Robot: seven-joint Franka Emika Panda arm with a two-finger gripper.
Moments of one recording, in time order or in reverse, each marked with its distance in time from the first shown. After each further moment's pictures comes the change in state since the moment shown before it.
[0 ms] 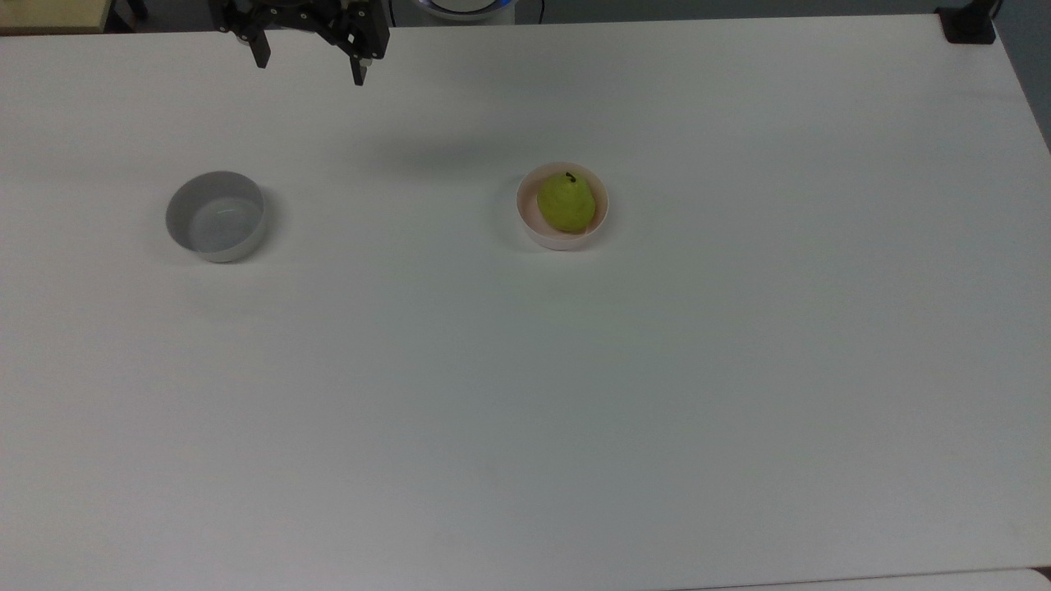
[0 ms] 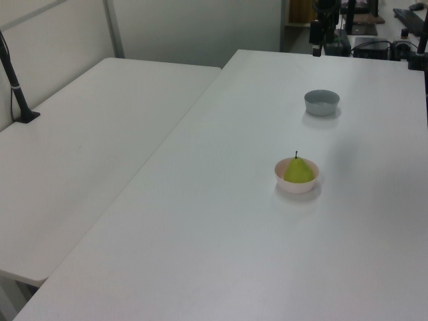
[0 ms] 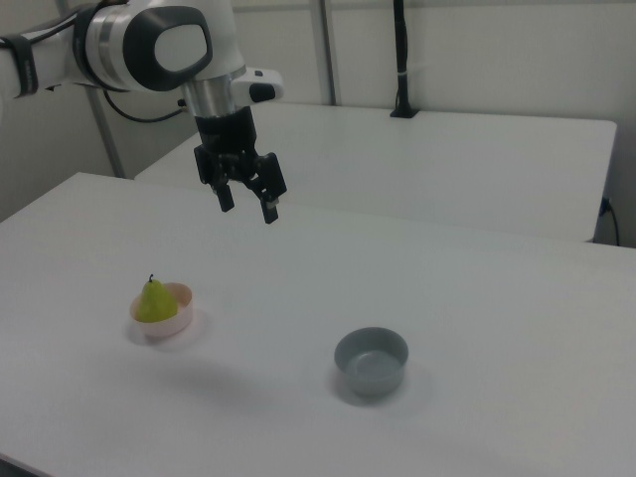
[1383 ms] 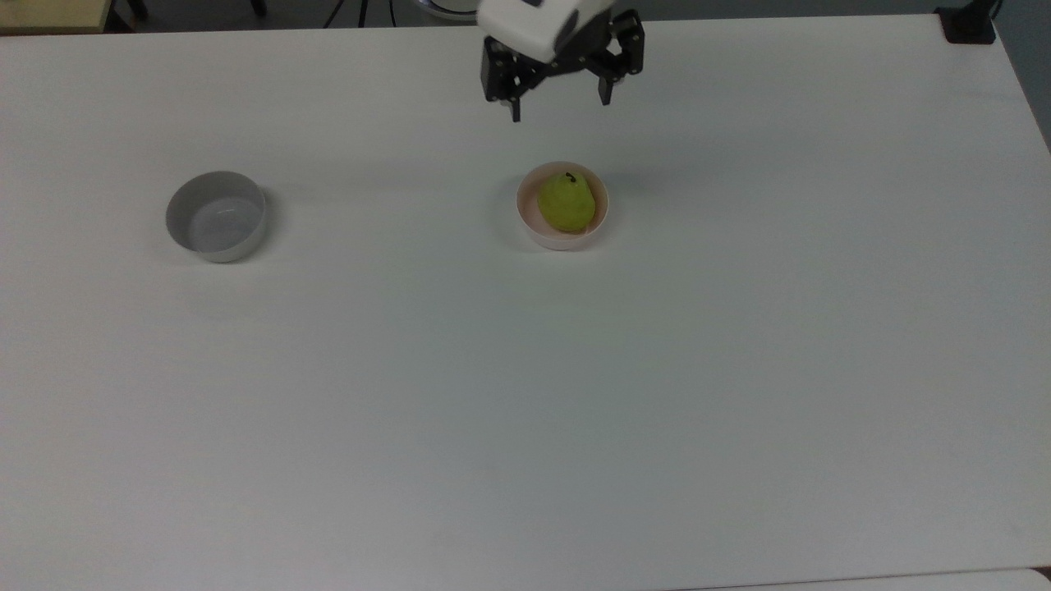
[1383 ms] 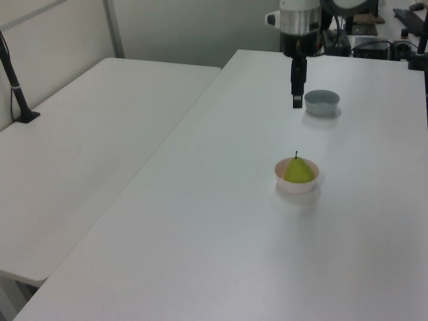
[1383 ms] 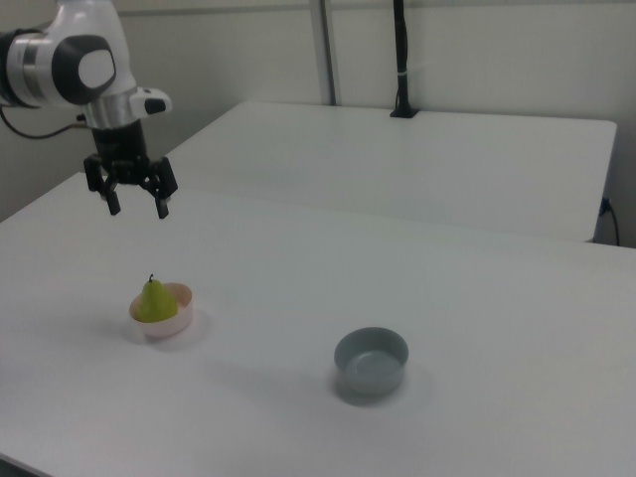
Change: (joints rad) arm 0.430 0.082 -0.056 -0.003 0.100 0.026 -0.024
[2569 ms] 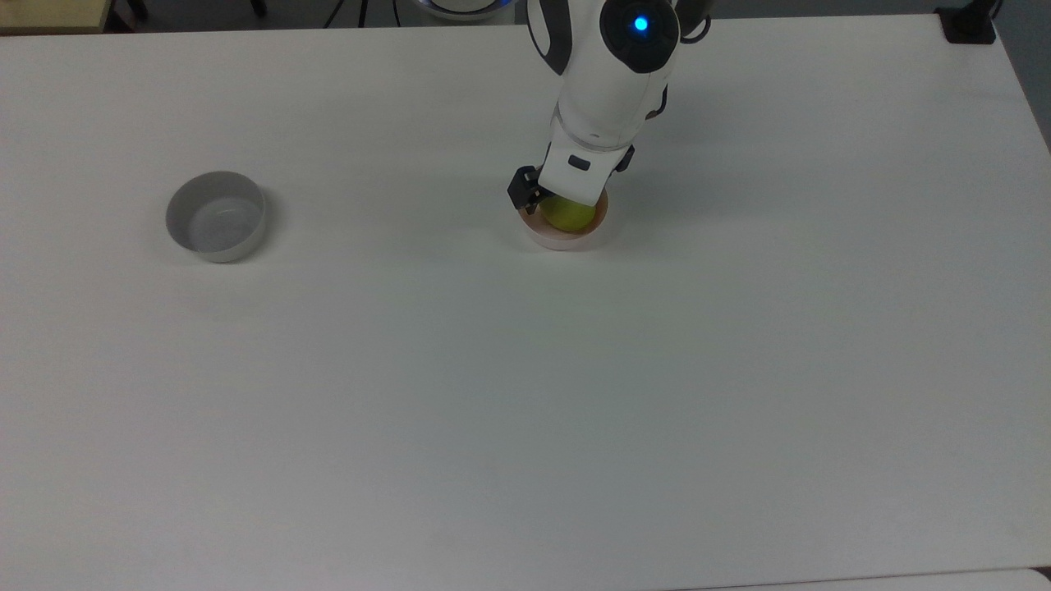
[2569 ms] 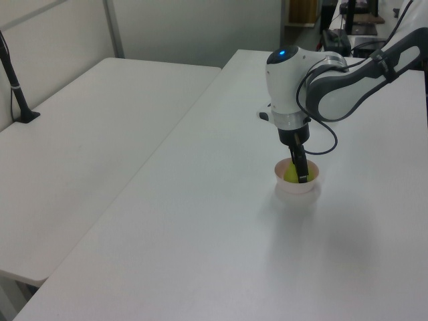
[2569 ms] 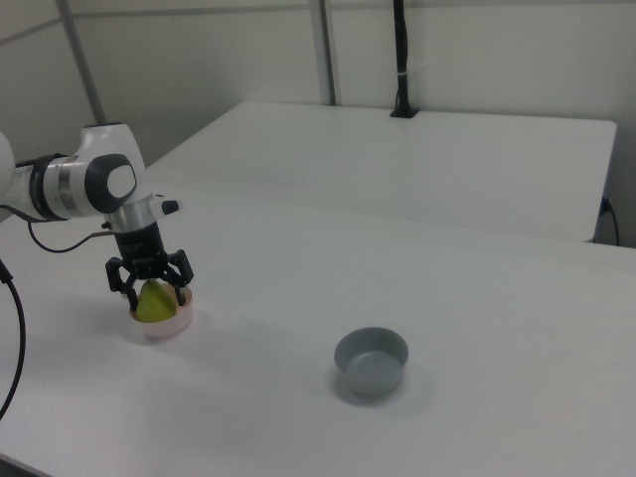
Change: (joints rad) arm 0.071 0.171 -0.003 -0.258 -0.091 0.317 -0.105
